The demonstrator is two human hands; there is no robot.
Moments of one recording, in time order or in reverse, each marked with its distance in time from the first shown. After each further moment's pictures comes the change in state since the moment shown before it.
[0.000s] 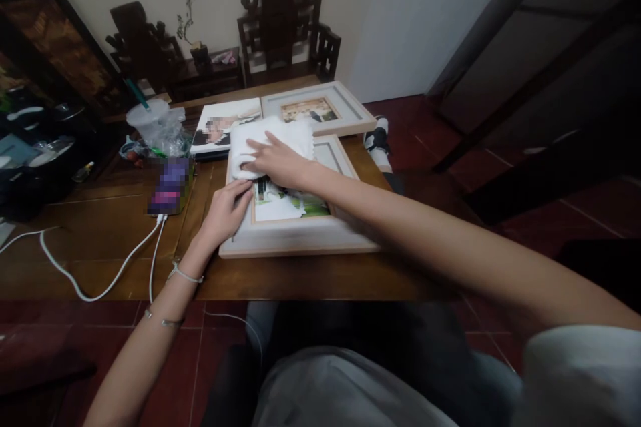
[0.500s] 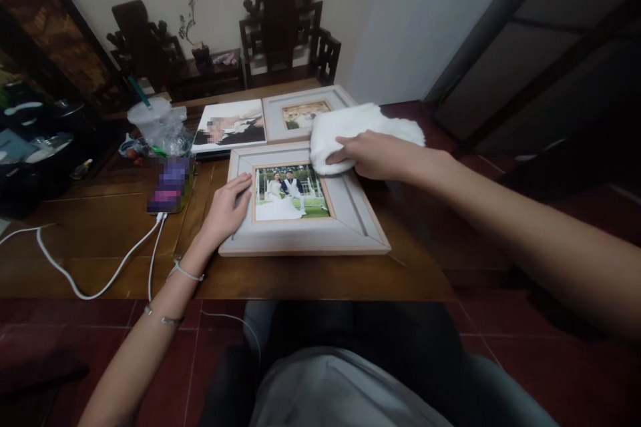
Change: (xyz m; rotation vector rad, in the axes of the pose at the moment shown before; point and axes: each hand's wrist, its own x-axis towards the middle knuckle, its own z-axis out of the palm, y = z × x) left_hand -0.001 -0.004 0.000 -0.028 -0.009 -0.043; right_hand -0.110 0.061 -0.017 -0.005 -0.214 0.347
